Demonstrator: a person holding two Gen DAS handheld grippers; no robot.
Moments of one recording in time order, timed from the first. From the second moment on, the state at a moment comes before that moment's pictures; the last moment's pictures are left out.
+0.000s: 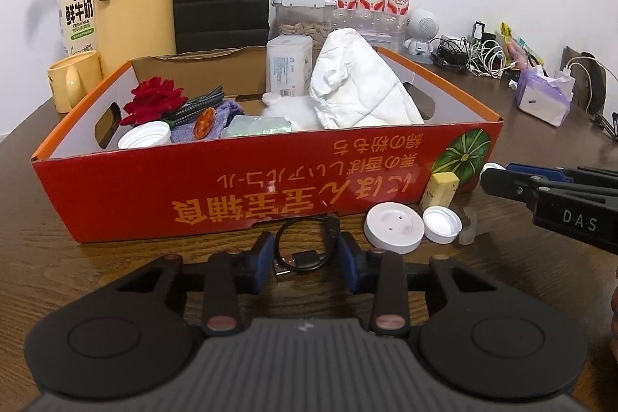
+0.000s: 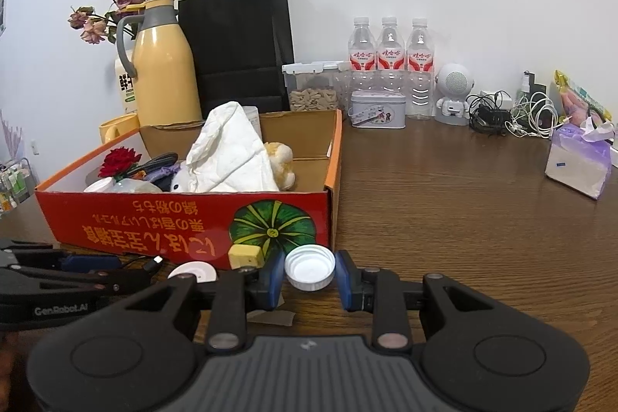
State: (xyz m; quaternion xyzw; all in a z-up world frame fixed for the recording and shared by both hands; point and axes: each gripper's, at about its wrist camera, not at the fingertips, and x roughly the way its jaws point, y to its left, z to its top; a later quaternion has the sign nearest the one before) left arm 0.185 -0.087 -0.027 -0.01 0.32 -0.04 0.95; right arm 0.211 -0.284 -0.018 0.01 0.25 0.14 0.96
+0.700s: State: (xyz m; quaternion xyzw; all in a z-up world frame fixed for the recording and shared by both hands) left arm 0.136 -0.081 -0.008 0.00 0.27 -0.05 0.96; right arm 0.185 -0.278 -0.012 0.00 0.22 0.14 0.96
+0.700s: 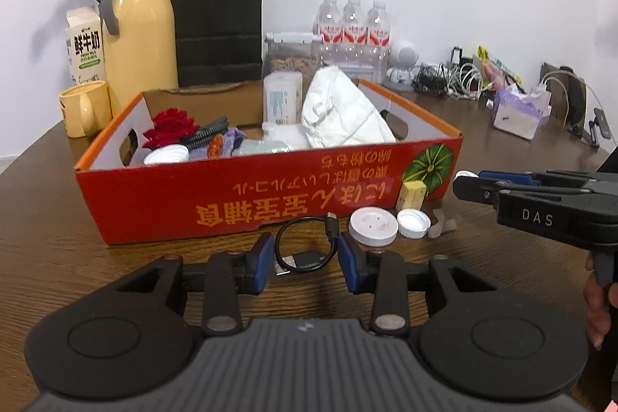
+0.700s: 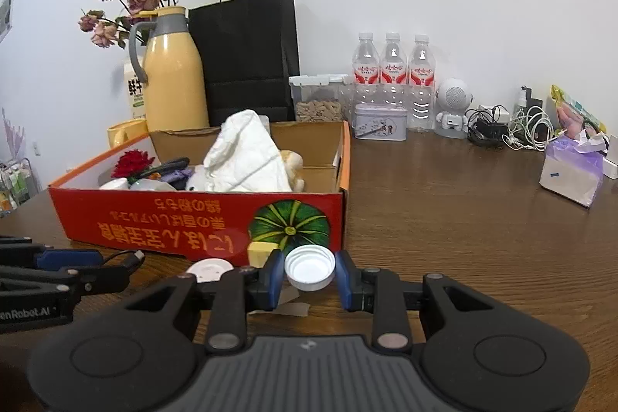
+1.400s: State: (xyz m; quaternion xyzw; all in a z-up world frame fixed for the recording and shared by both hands) left arm 0.140 -0.052 0.051 -0.03 0.17 -0.04 0.98; right arm 0.185 -0.239 0.043 0.00 0.14 0.20 0.97
